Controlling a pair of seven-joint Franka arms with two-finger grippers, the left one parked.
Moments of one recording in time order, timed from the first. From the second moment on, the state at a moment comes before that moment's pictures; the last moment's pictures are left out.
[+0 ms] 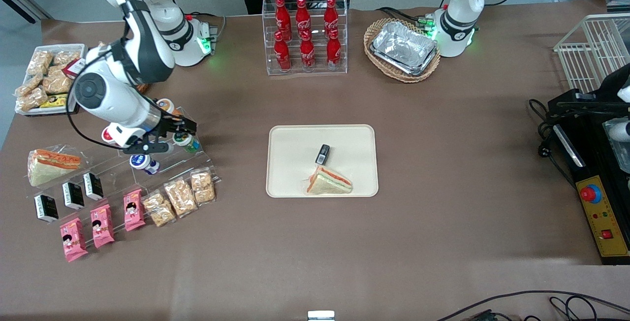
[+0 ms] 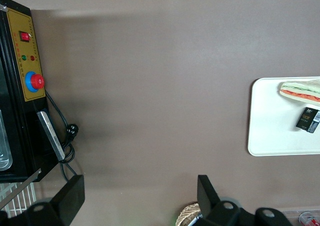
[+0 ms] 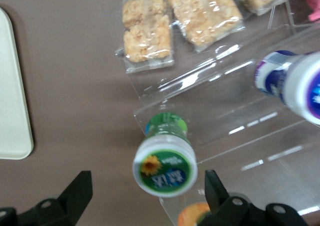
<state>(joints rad) 0.31 -0.03 -0.12 -2.31 0.10 2.14 0.13</state>
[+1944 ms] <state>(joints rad) 0.32 -0.02 -0.13 -2.36 0.09 2.22 0.09</state>
